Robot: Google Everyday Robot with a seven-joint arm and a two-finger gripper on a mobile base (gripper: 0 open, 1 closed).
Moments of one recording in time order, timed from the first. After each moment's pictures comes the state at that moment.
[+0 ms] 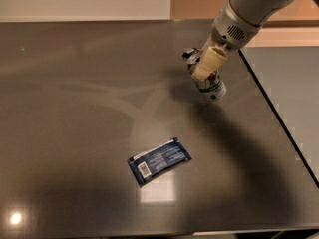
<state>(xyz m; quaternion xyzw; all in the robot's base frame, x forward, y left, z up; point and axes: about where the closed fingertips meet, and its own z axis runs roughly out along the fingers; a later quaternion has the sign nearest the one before) 0.584 -0.113 0.933 -0.58 0.78 0.10 0.21</state>
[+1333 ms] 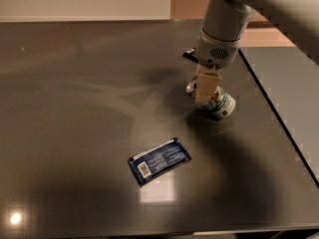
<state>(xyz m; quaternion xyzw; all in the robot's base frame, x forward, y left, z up) 0.547 -0.113 0.887 -0.66 0.75 0.02 0.06</state>
